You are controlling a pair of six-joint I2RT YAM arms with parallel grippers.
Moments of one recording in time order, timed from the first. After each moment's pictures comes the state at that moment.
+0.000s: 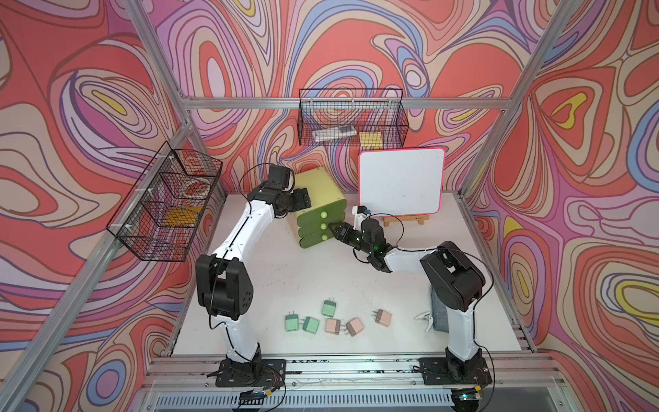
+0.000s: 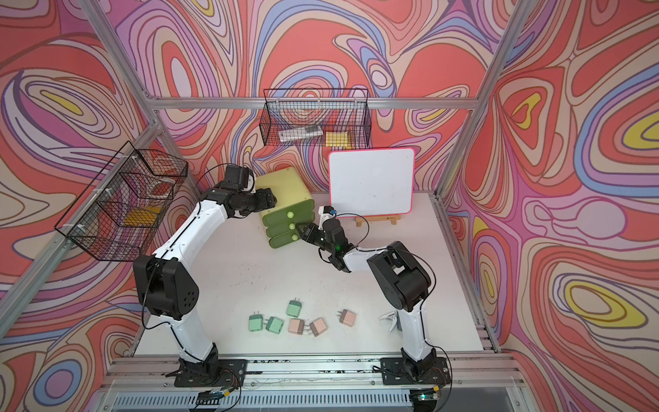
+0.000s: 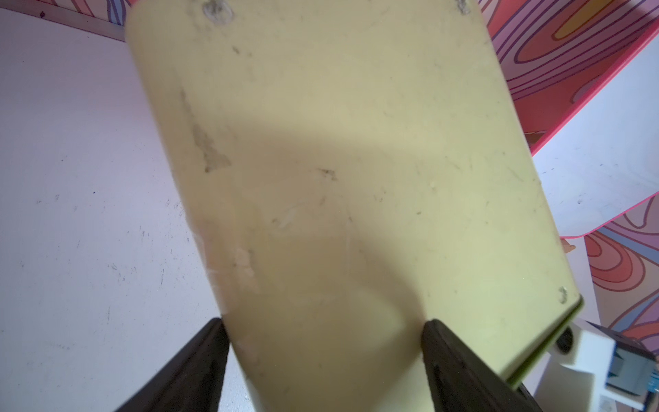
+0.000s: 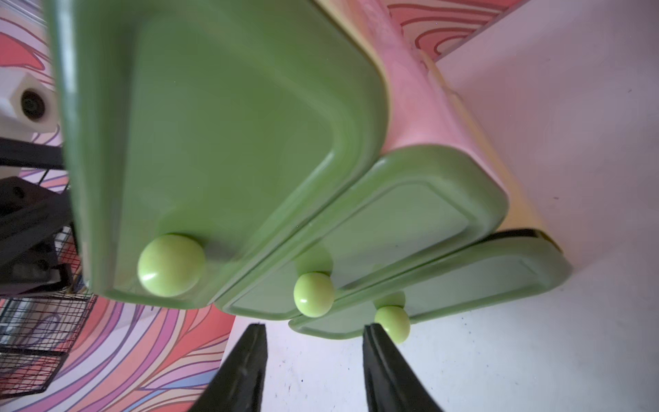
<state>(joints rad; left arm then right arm) -0.20 1.84 1.75 -0.72 0.11 -0.42 0.59 2.05 1.15 0.69 -0.23 0.92</state>
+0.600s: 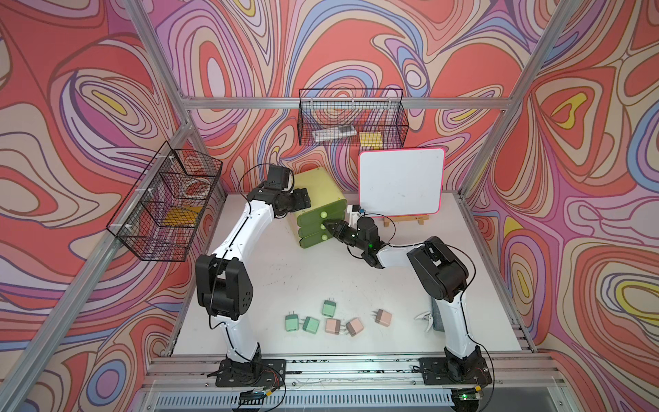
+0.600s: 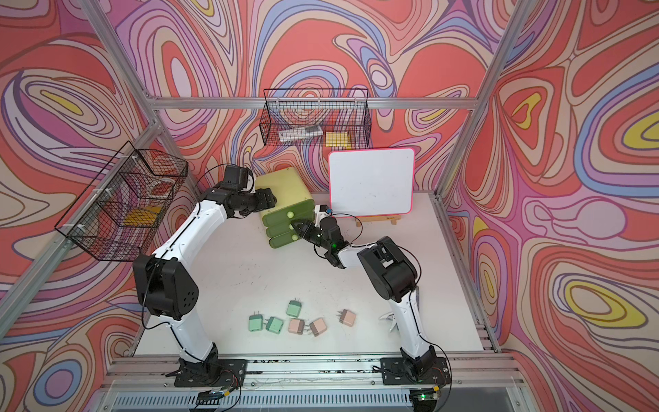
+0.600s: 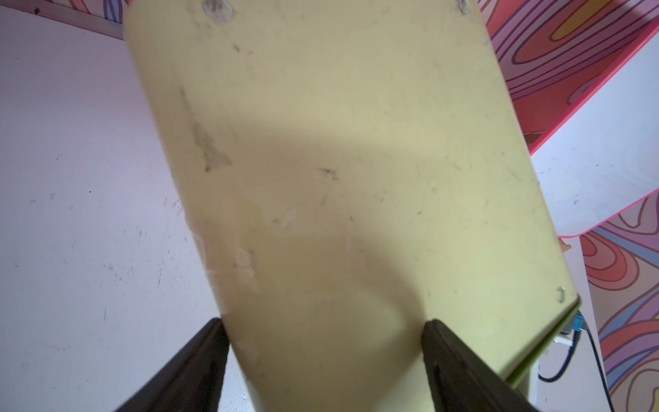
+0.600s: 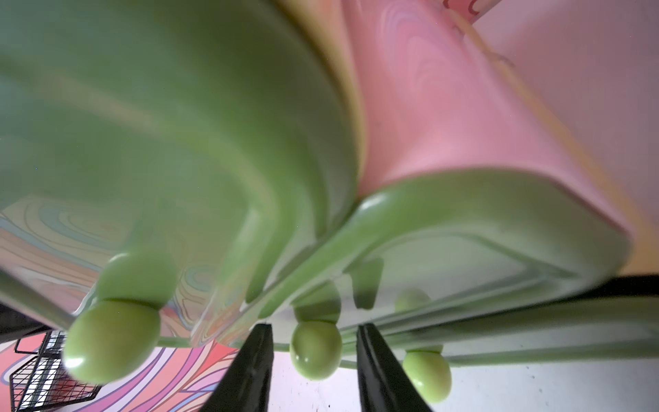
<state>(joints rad) -0.20 1.84 1.75 -0.72 0.12 -0.42 0.58 2.19 1.27 0.77 -0.32 1.04</state>
